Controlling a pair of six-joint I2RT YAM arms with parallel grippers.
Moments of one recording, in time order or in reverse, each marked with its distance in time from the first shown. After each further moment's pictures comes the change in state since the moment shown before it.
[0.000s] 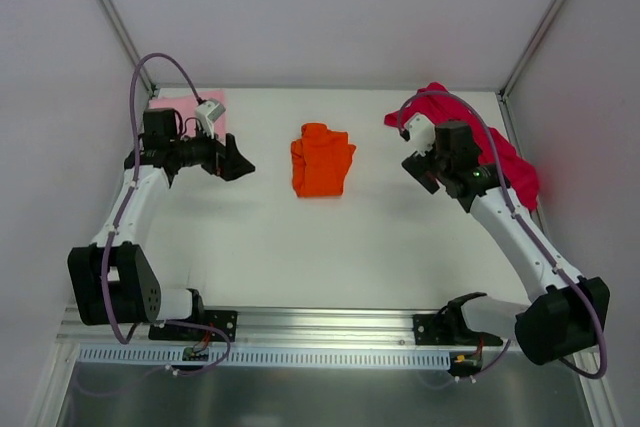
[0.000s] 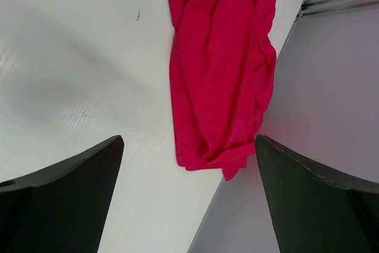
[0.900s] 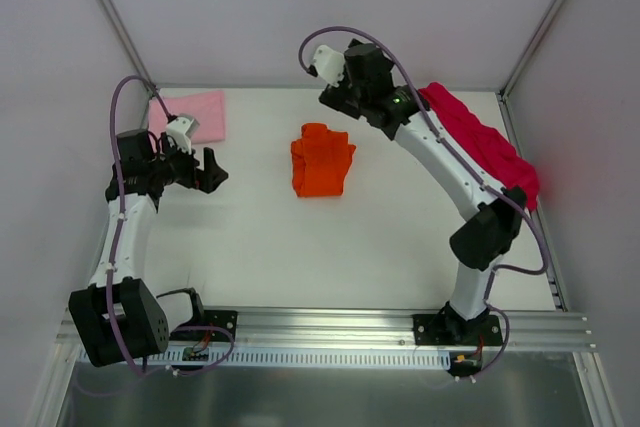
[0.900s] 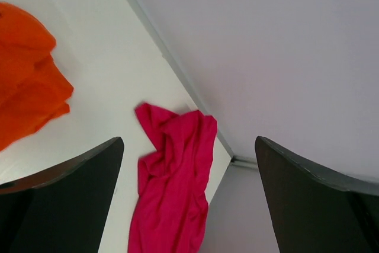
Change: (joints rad) left arm 0.146 -0.149 -0.126 0.035 -0.170 0.079; right arm 0.328 0.674 0.968 -0.061 0.084 -0.150
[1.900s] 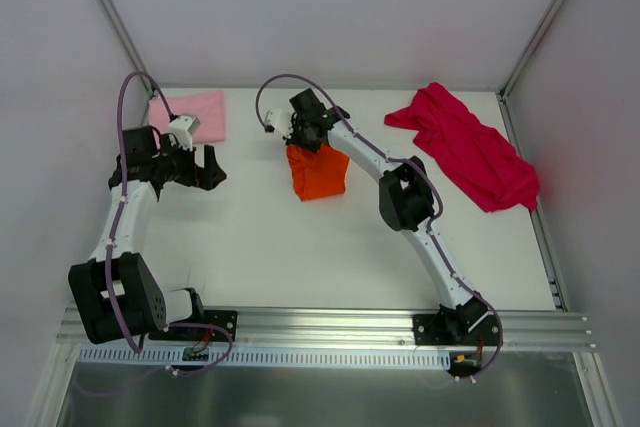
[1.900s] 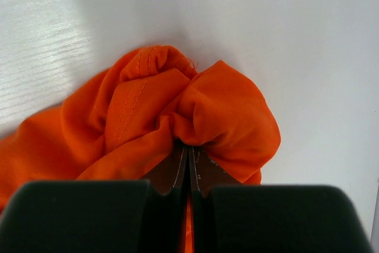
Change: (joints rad) left arm 0.000 0.103 0.033 -0.032 -0.063 0.000; right arm 0.025 0.663 0.349 -0.145 -0.423 0.041
